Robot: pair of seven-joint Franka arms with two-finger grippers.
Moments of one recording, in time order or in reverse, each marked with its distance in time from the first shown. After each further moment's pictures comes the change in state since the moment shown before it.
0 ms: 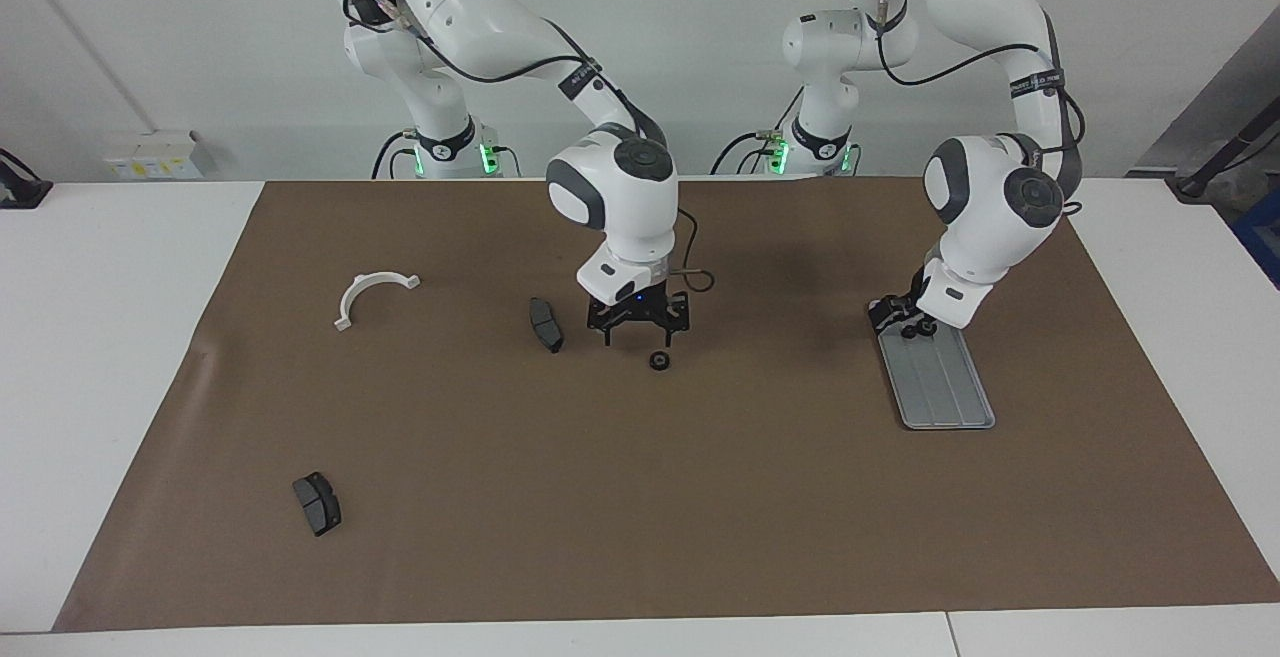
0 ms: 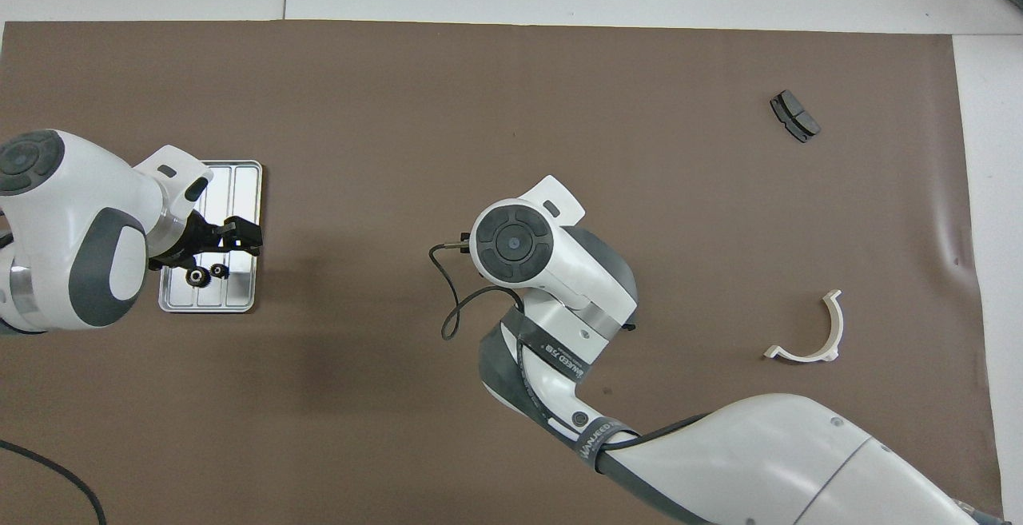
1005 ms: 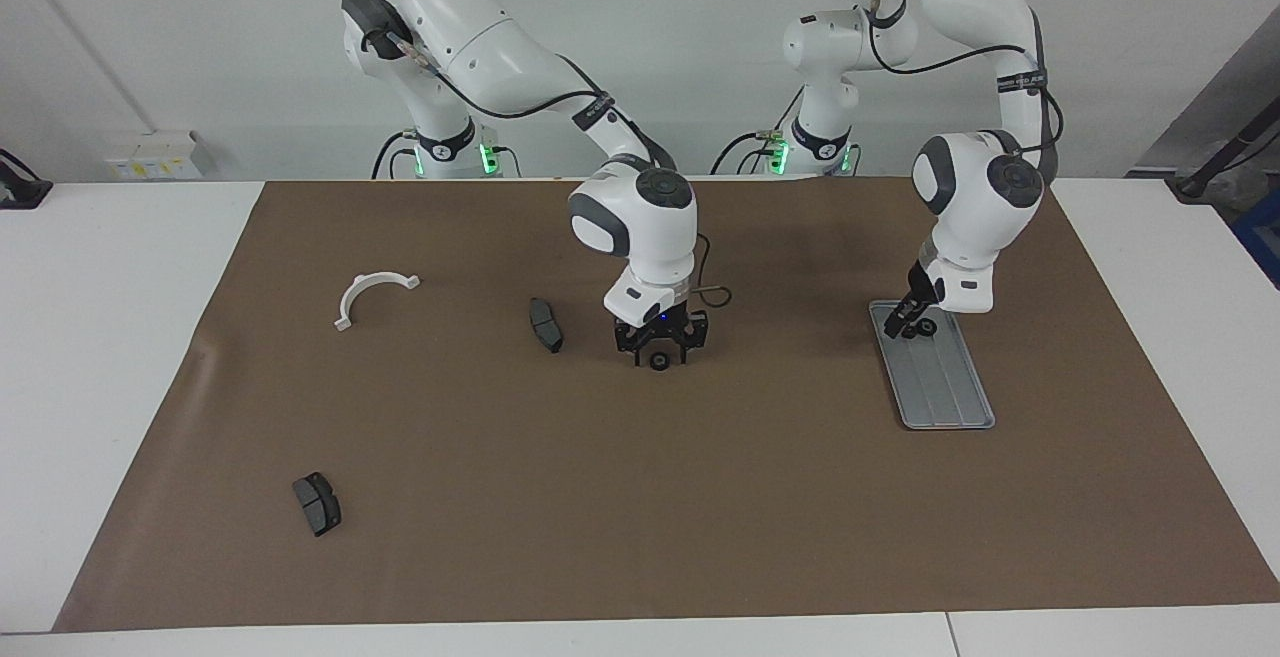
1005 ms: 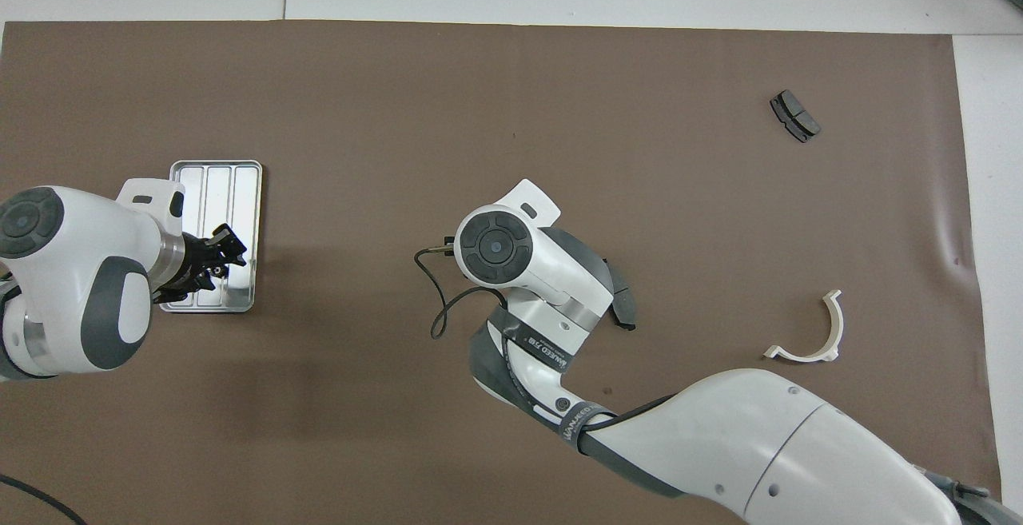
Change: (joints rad) left arm 0.027 -0.056 -0.002 -0.166 0.000 0.195 -0.399; right arm 0.007 0.078 0.013 0.041 -0.042 0.056 -0.007
